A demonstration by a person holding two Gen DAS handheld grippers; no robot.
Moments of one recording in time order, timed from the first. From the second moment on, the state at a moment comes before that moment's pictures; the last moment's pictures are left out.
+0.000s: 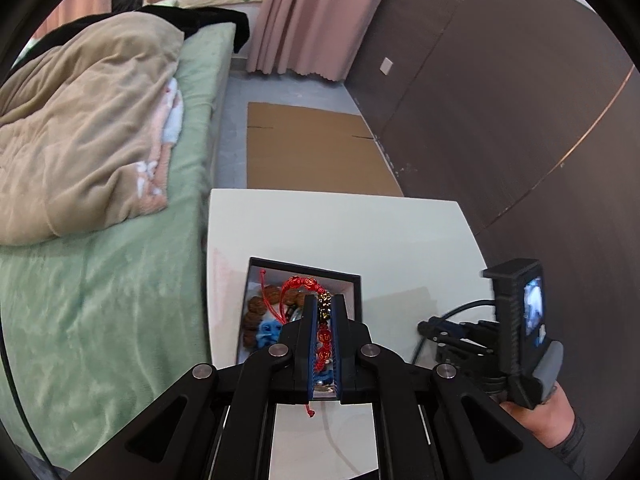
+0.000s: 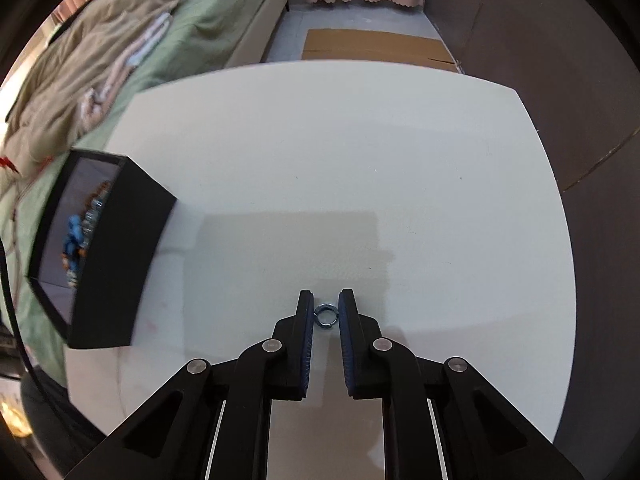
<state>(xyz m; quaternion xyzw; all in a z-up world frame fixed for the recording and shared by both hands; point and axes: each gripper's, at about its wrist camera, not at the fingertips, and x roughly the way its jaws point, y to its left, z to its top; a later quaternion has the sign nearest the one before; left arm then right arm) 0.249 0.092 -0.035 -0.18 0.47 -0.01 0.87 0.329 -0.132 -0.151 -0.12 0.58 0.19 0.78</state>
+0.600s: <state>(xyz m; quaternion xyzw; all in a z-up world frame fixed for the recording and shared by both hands) 0.260 0.101 -0.057 -0.20 0.50 0.01 0.85 0.303 -0.122 -0.066 -0.02 0.53 0.28 0.80</state>
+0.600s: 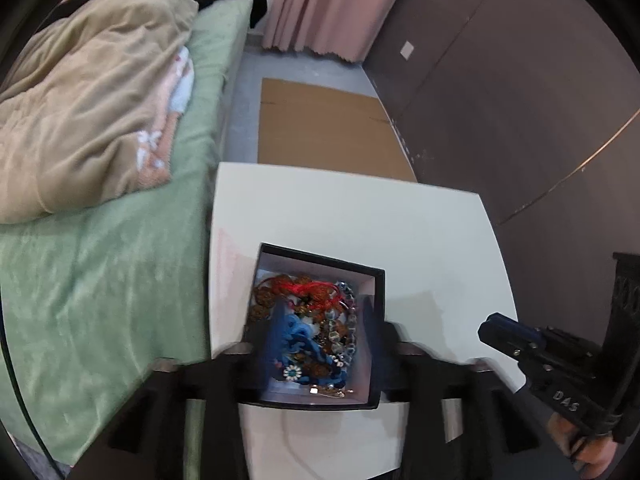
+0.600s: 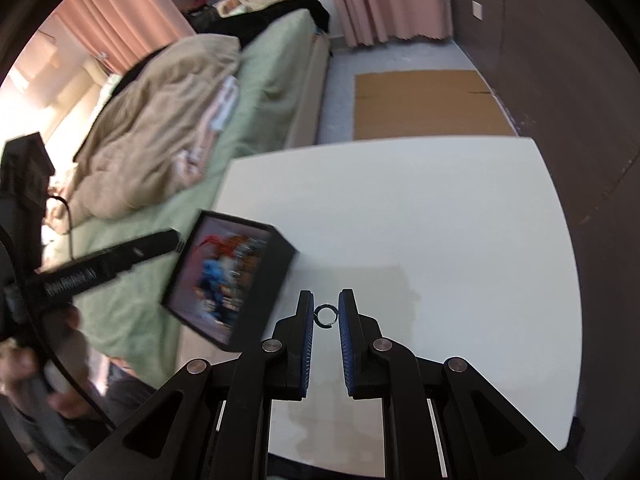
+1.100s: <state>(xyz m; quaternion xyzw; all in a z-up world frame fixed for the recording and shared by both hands) 0.210 0.156 -0.025 -0.21 0.45 0.05 0.87 0.301 -0.047 -0.058 -0.01 0.54 0.33 0.78</state>
